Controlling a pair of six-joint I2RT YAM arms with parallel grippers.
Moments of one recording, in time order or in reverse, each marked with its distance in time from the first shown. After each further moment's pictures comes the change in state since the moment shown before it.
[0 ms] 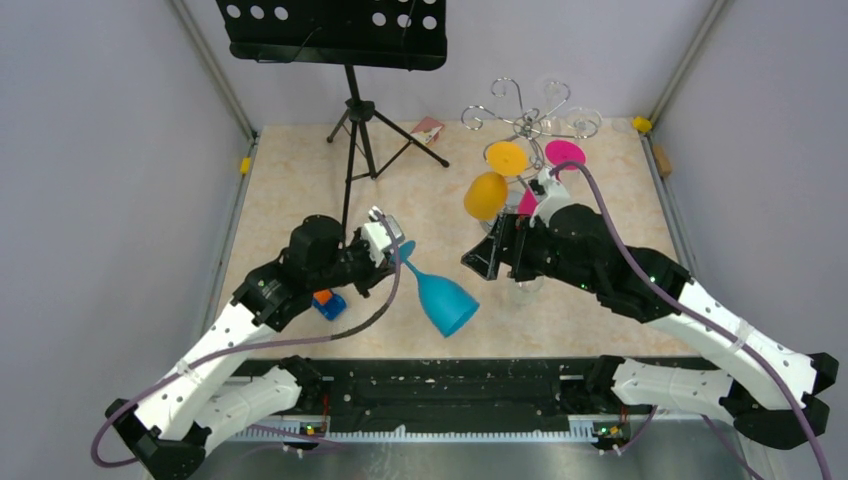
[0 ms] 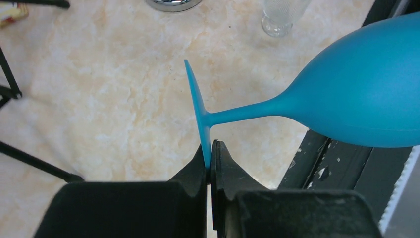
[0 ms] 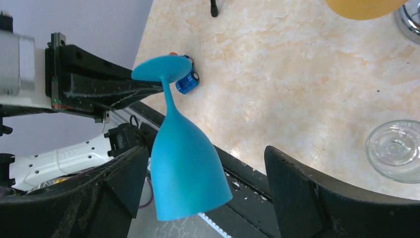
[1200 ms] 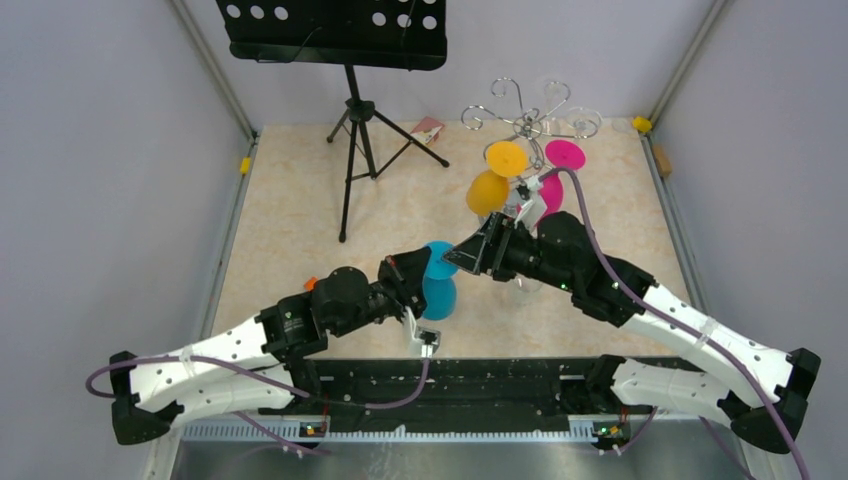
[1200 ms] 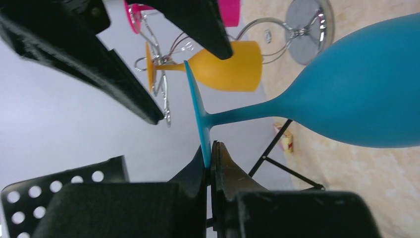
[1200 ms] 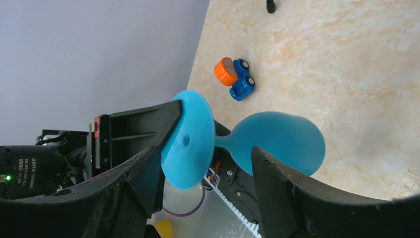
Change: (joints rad) left arm -0.500 -0.064 -0.191 0.385 -0.409 1.427; right arm -0.048 -0.002 -0.239 0.378 -0.170 0.208
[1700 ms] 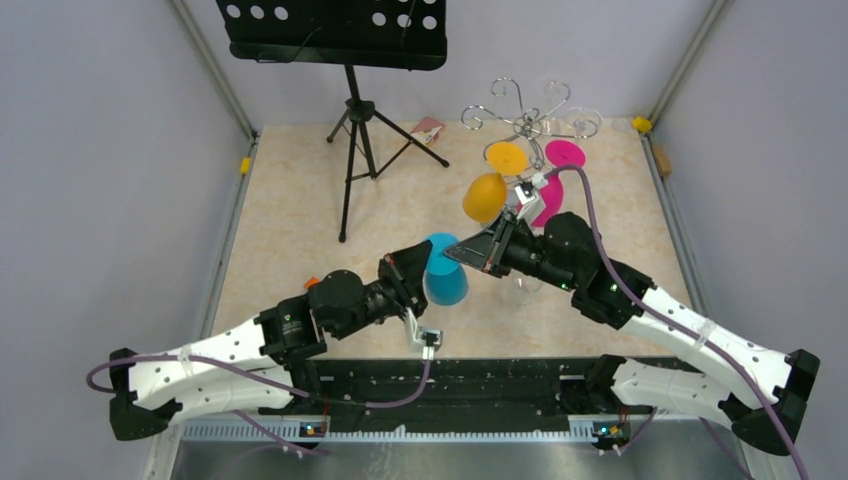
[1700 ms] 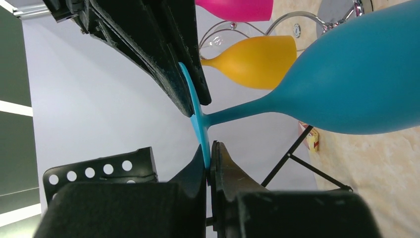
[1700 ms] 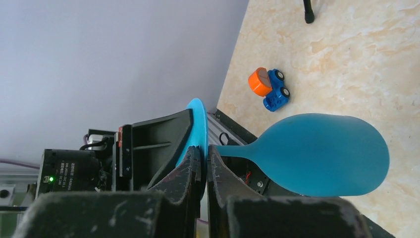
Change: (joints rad) left arm -0.040 -0.011 0.000 0.089 -0.076 0.058; right arm -0.005 -0.001 -0.041 0.164 -0.046 0.080
